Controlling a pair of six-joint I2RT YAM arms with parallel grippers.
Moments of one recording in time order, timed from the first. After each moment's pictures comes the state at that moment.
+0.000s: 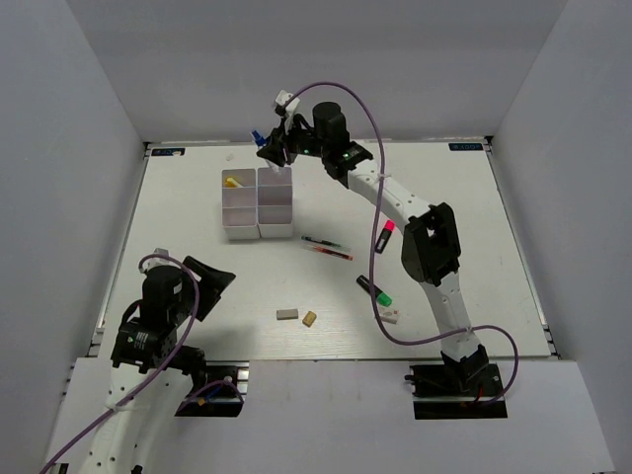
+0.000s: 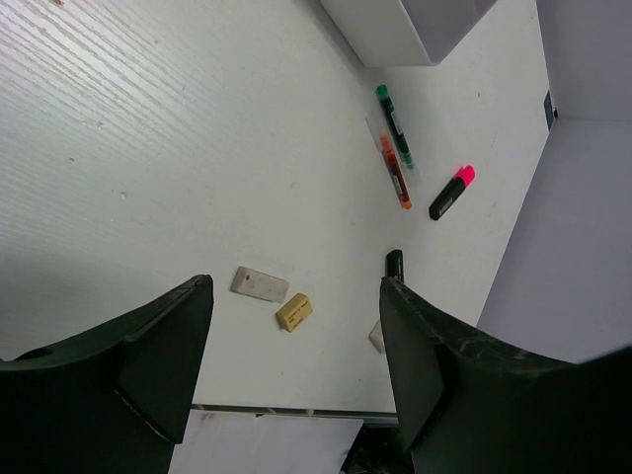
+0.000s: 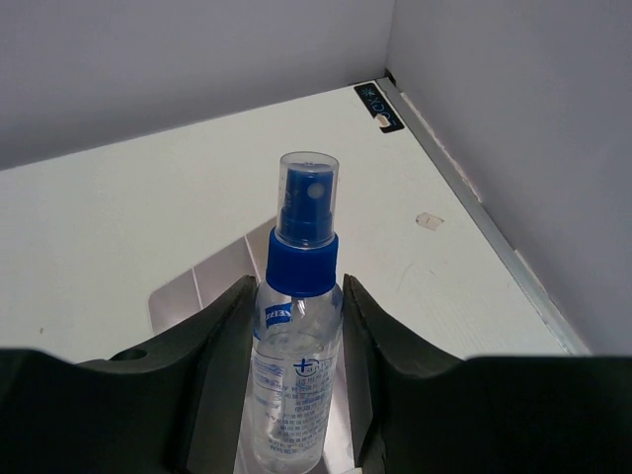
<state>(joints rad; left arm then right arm) -0.20 0.38 0.60 -0.84 0.04 -1.06 0.64 2.28 2.16 0.00 -0.61 -0.11</state>
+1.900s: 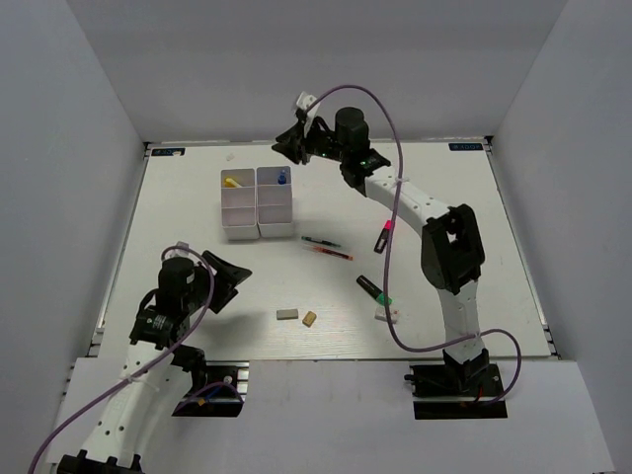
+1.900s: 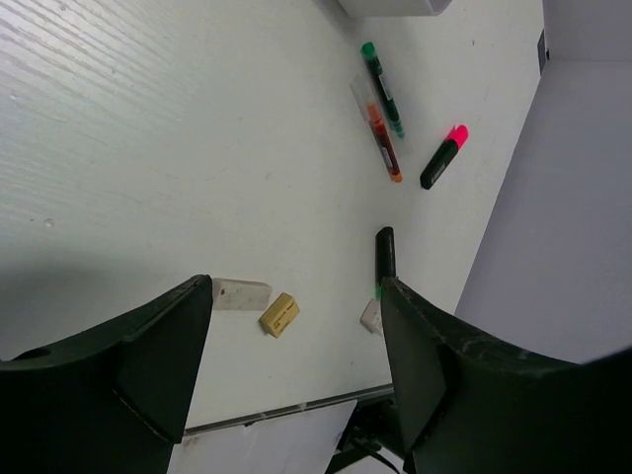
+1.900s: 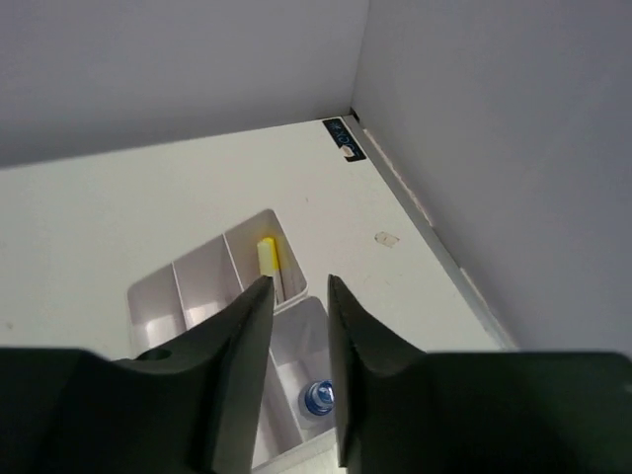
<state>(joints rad) -0.20 0.51 0.46 -0.58 0.18 -1.06 0.59 2.13 1.85 0.29 -0.66 -0.15</state>
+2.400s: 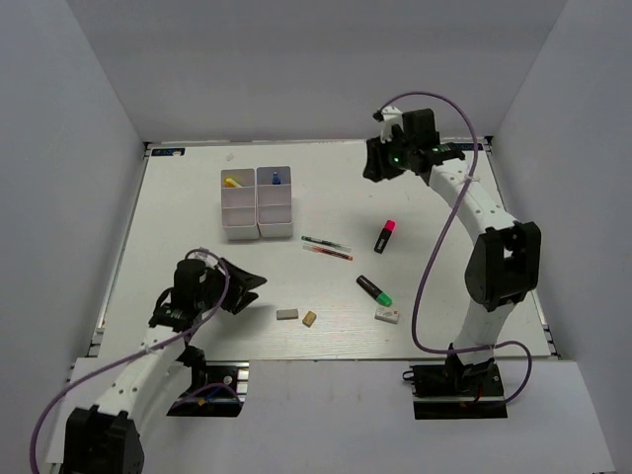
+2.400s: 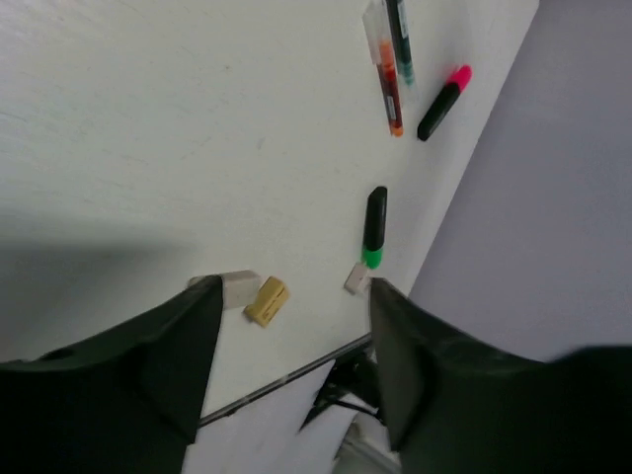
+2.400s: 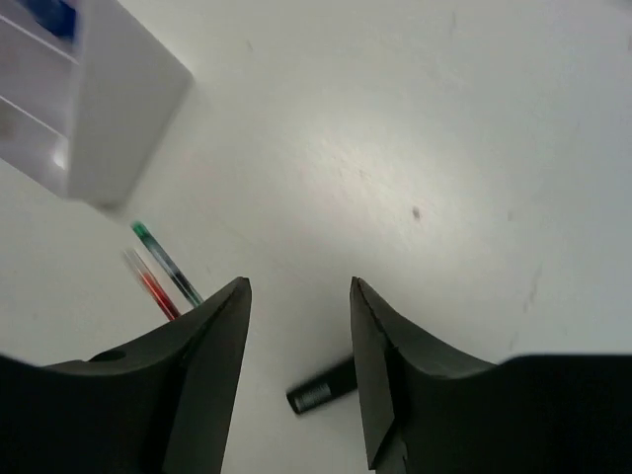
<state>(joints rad) -0.20 0.66 0.23 -0.19 0.40 -1.18 0.34 1.83 1.68 -0.48 -0.36 -0.08</state>
